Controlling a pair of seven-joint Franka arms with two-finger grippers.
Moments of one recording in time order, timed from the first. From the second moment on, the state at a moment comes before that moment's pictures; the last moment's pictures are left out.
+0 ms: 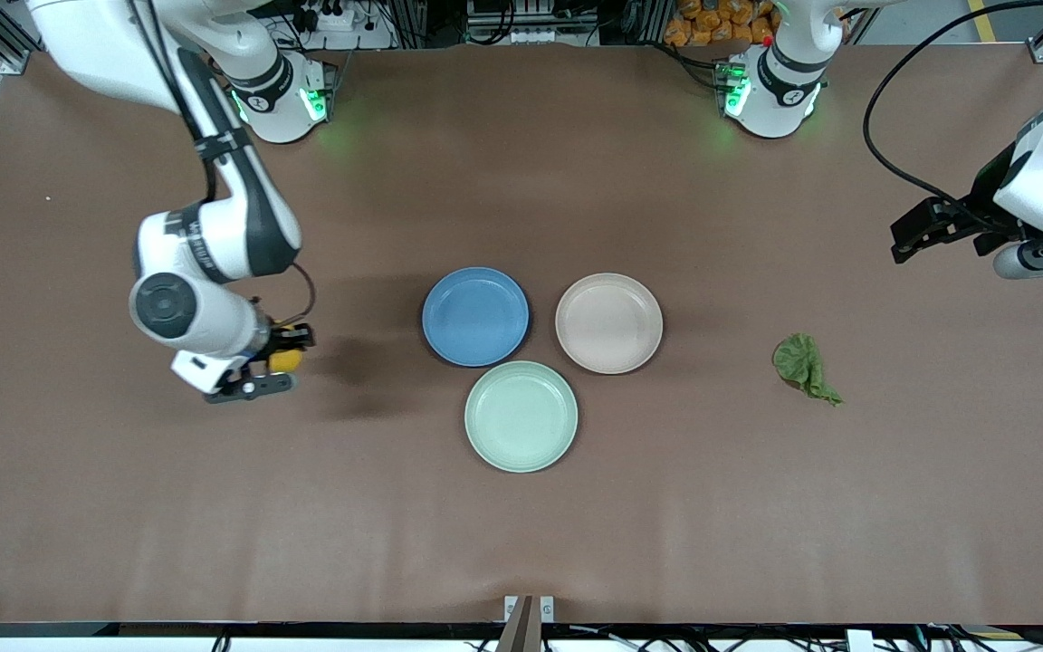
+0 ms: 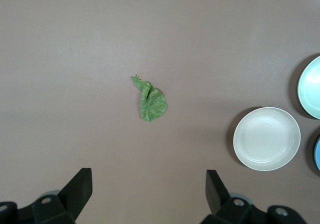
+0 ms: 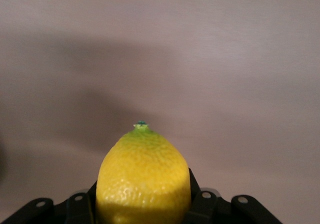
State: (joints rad) left arm -0.01 0.03 -0.13 -1.54 0.03 1.58 -0.22; right arm 0.26 0.40 -0.10 -1.88 0.00 2.11 -0.05
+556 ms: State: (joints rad) left arm -0.01 0.01 -0.12 -1.54 0.01 1.57 -0.16; right arm 0.19 0.40 -0.17 -2.06 0.00 2.37 -0.20
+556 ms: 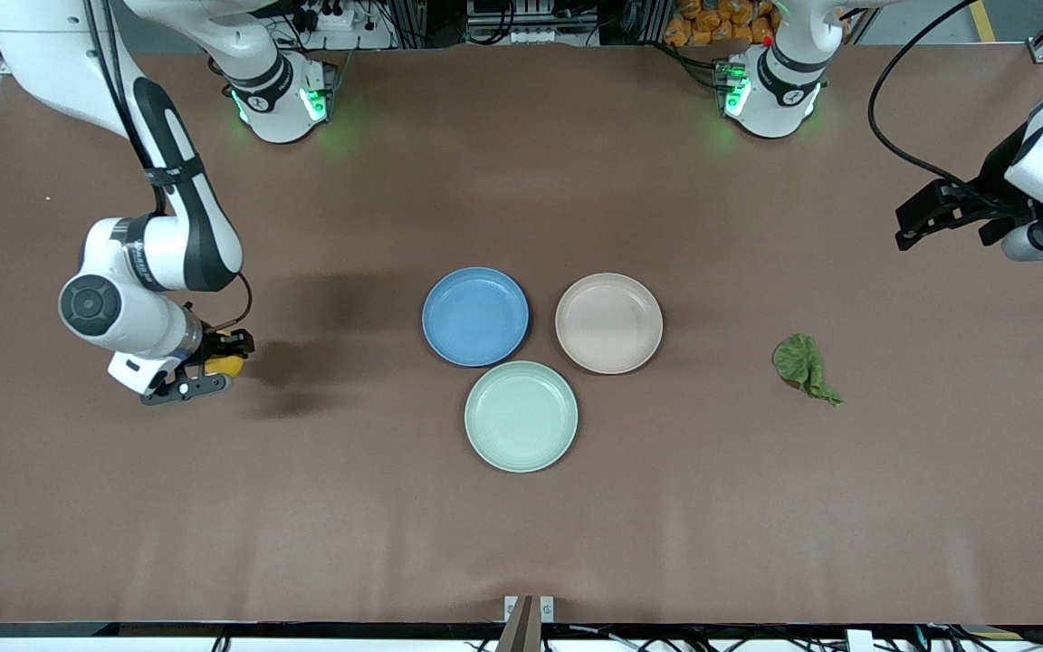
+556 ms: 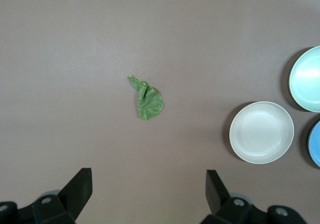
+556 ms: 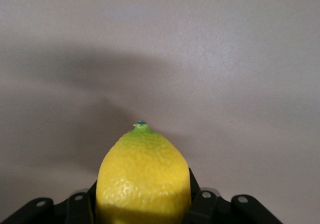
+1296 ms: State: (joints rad) left arm 0.00 0.01 -0.11 -1.53 0.01 1.57 -0.14; right arm 0.18 0.49 -0.17 -2.13 0.00 2.58 -0.22
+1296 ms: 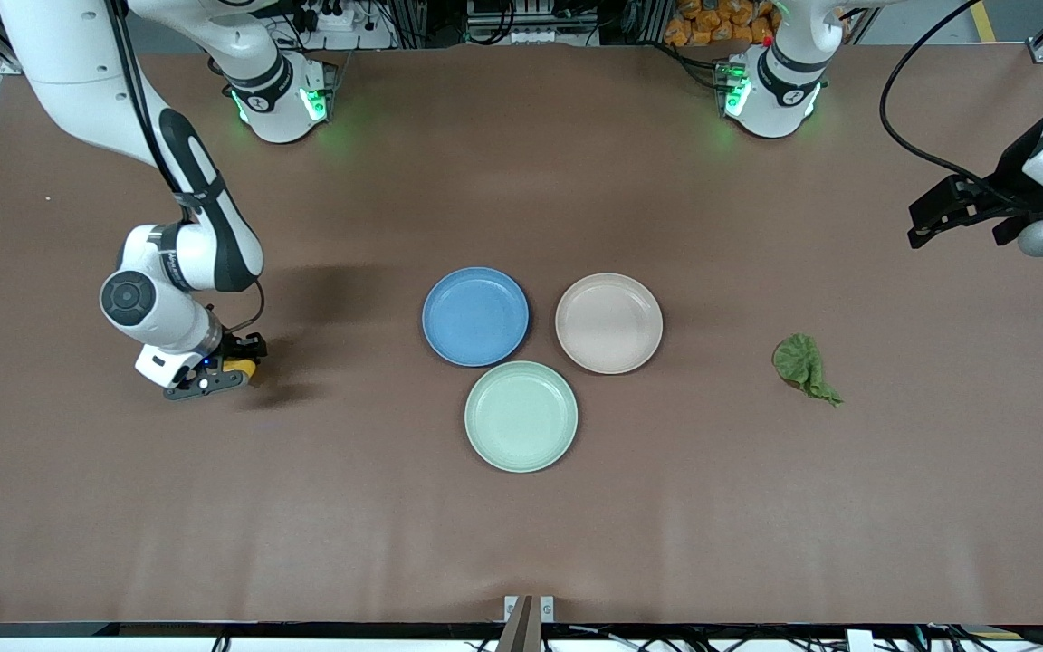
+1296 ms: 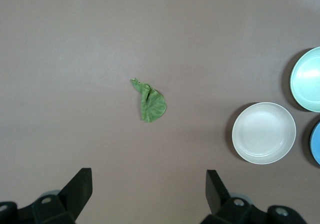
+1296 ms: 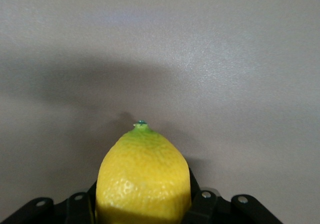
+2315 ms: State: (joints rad) left arm 0.00 0.01 -0.11 -1.53 0.01 1.54 -0.14; right arm 0.19 0.42 -0.15 -1.73 0.05 2.01 -0.22
